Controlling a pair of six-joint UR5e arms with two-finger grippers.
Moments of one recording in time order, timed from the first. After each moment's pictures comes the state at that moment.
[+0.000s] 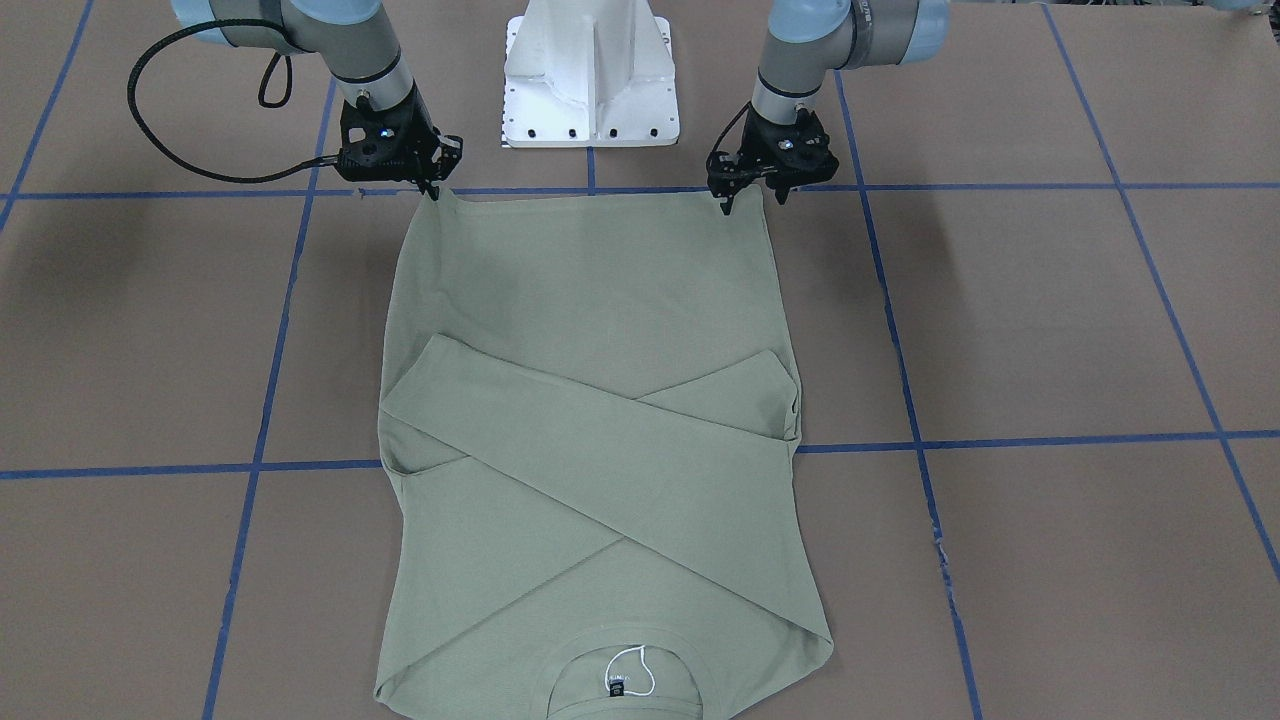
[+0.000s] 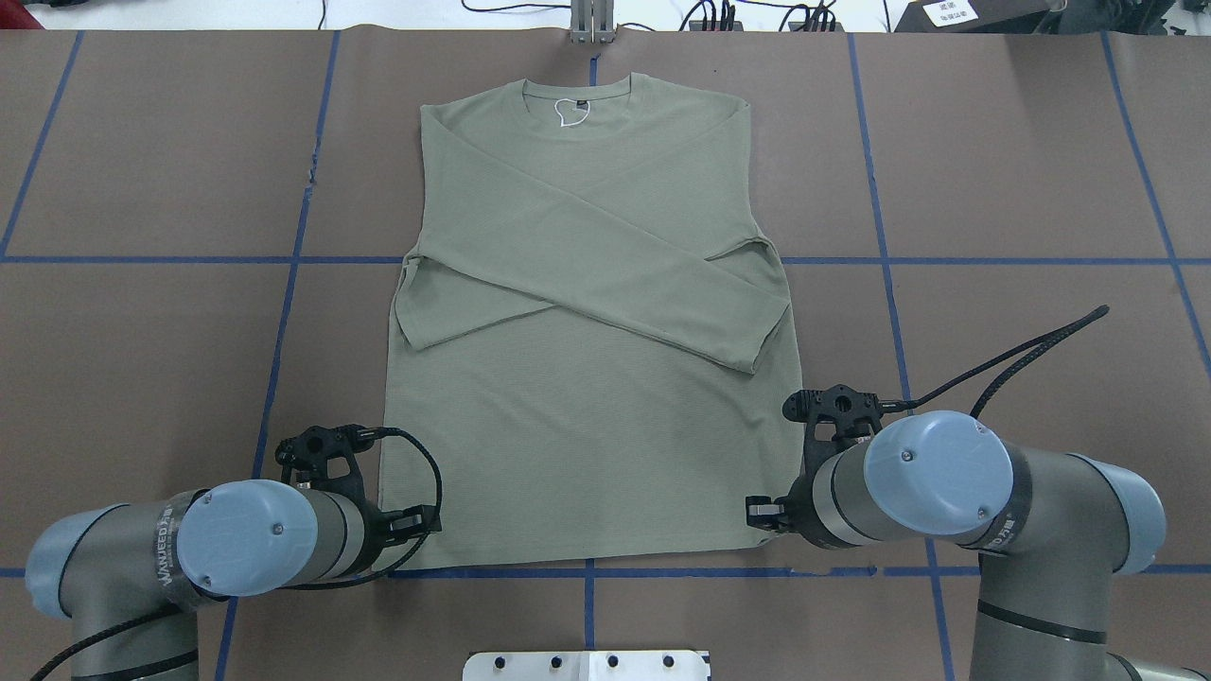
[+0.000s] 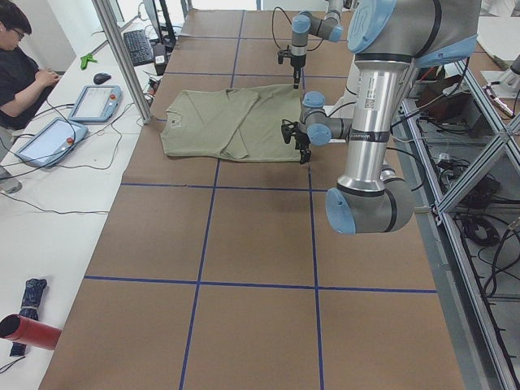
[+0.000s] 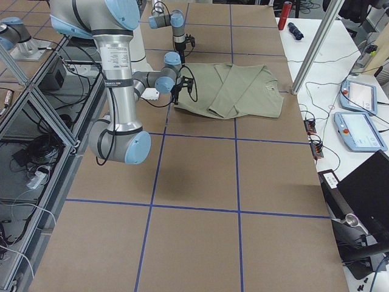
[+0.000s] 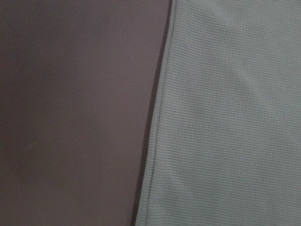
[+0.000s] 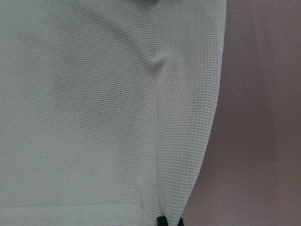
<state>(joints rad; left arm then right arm) -0.23 -1.77 -1.99 -1.78 -1.64 -1.64 0.31 -1.39 2.09 -1.44 1.81 1.41</state>
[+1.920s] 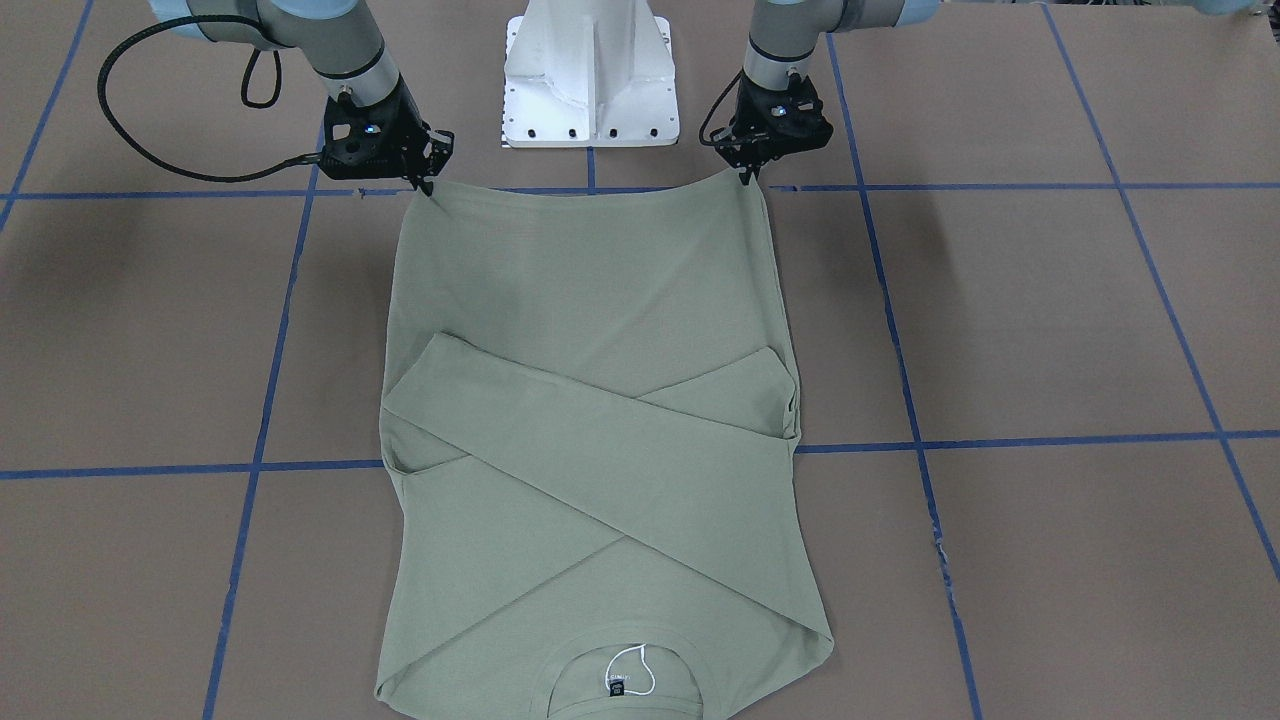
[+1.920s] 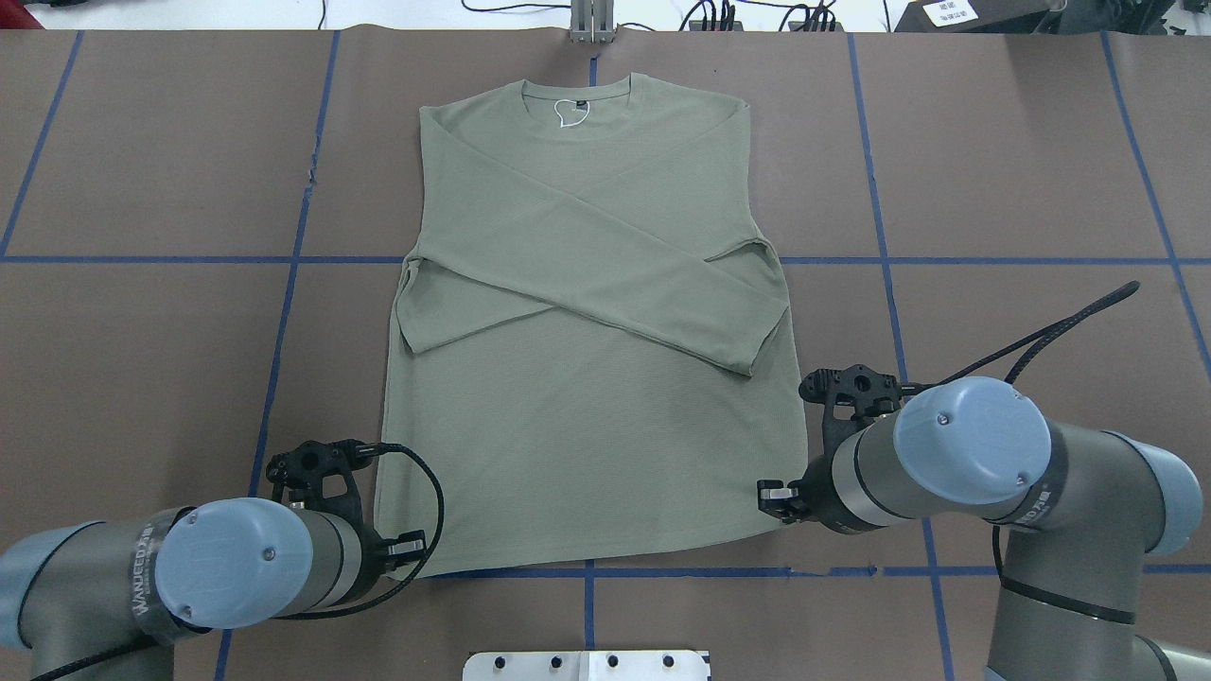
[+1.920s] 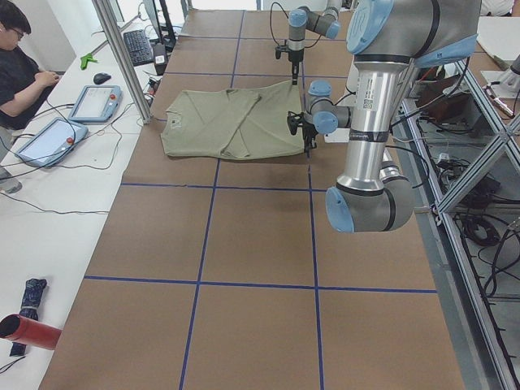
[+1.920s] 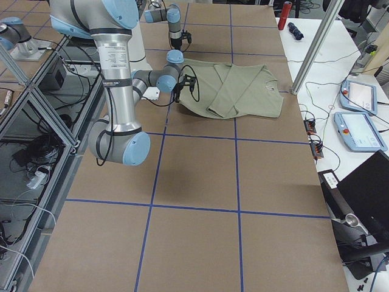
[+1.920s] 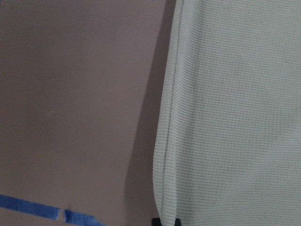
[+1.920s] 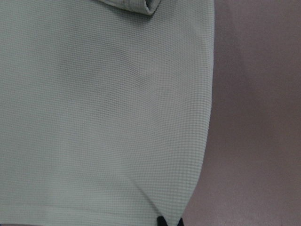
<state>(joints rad) -0.19 -1.78 -2.14 -1.61 -1.65 -1.66 0.36 -1.42 2.14 -1.44 1.89 1.40</state>
